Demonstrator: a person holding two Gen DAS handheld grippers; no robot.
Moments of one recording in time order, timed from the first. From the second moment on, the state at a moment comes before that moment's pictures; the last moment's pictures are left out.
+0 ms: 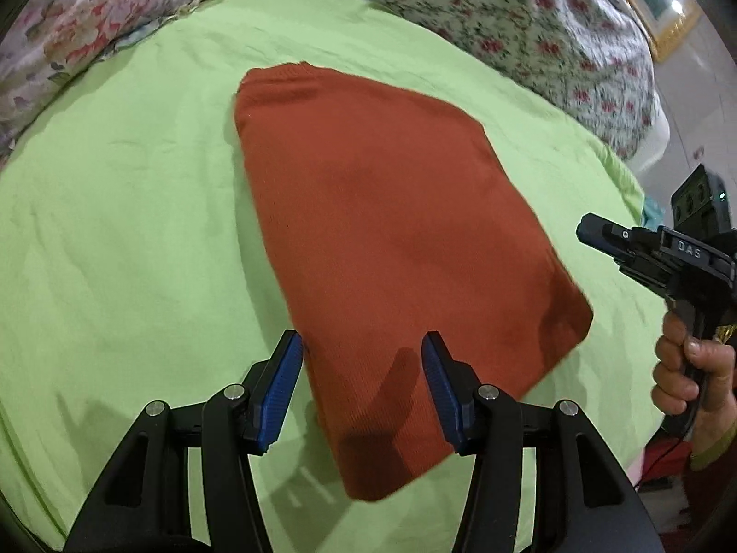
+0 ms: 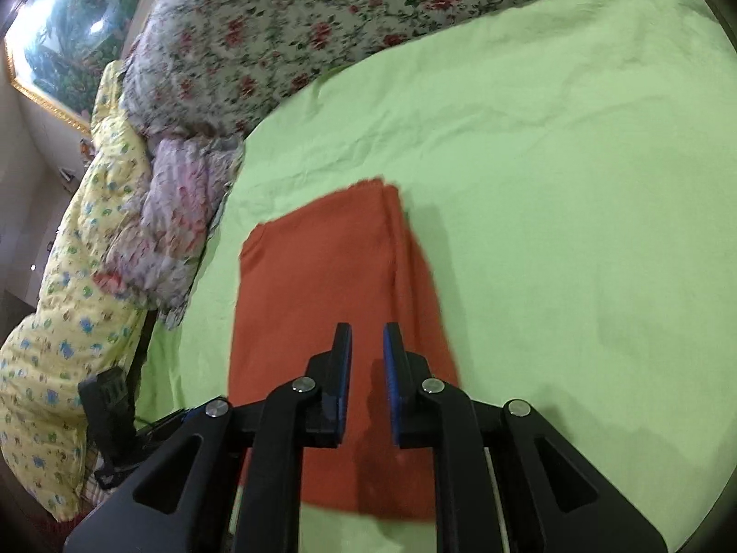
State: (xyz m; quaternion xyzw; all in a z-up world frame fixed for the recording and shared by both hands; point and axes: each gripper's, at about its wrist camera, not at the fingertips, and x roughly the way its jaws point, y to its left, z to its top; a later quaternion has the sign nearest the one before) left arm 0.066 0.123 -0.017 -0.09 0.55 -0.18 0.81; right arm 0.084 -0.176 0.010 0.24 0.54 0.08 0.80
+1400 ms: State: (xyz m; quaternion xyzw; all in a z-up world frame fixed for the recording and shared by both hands) left arm 0.028 0.127 -0.059 -0.11 0.59 -0.10 0.79; right arm 0.059 -0.195 -0.066 0.23 0.59 0.08 0.77
